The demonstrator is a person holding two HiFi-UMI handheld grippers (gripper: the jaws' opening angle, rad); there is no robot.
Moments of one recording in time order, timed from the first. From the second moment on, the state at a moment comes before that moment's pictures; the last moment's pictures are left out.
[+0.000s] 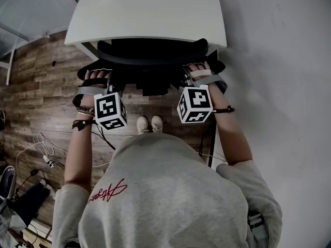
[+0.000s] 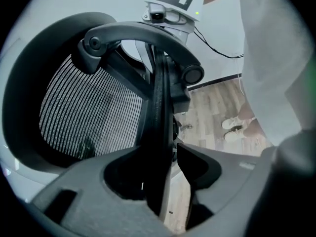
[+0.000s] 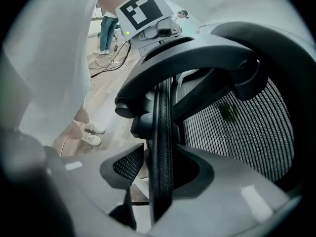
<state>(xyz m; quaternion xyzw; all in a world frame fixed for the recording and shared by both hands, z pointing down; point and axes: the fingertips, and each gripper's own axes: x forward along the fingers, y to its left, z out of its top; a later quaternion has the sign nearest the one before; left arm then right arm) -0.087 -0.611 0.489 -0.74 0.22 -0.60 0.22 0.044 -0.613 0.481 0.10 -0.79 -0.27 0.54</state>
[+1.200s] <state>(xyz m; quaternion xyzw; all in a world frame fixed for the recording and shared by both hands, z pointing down) -0.085 -0.622 0.493 -0.69 0.25 -0.61 0.32 0.044 -0.619 0.485 0.13 -0.77 -0.29 0.55</state>
